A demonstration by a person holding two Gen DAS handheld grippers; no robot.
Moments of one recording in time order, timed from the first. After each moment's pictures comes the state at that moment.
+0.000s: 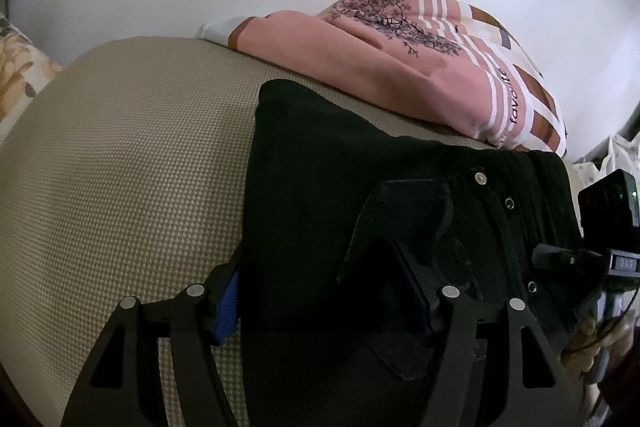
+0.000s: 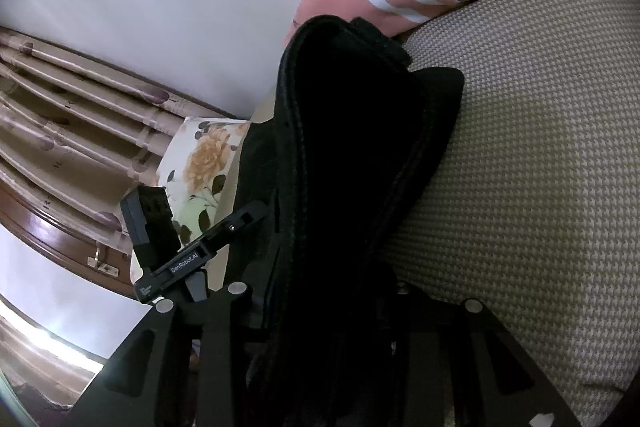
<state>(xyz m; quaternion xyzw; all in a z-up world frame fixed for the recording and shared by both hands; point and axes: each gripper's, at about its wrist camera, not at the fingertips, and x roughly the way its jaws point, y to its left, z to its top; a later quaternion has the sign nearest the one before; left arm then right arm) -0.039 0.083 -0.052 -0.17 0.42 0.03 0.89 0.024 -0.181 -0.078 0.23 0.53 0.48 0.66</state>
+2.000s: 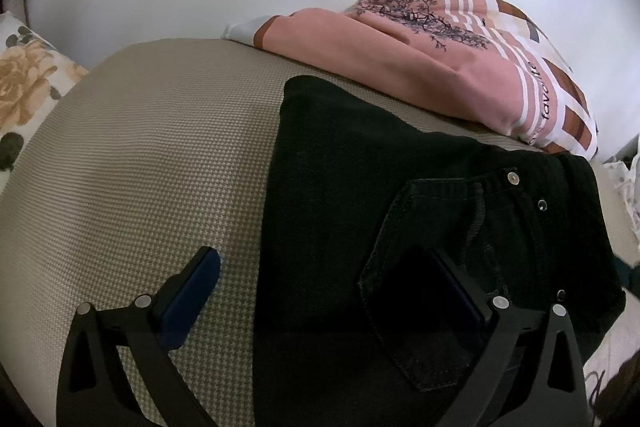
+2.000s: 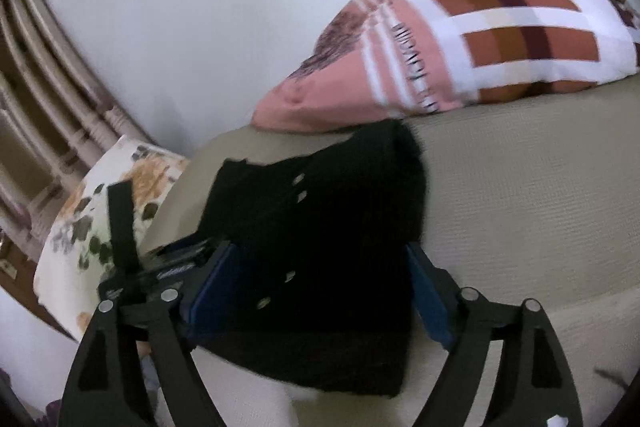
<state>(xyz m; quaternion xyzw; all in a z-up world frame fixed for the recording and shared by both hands) -0.034 0.081 -0.056 -0.14 0.43 0.09 0.89 -0.049 -0.162 -0.005 0.13 0.43 0.35 0.82</state>
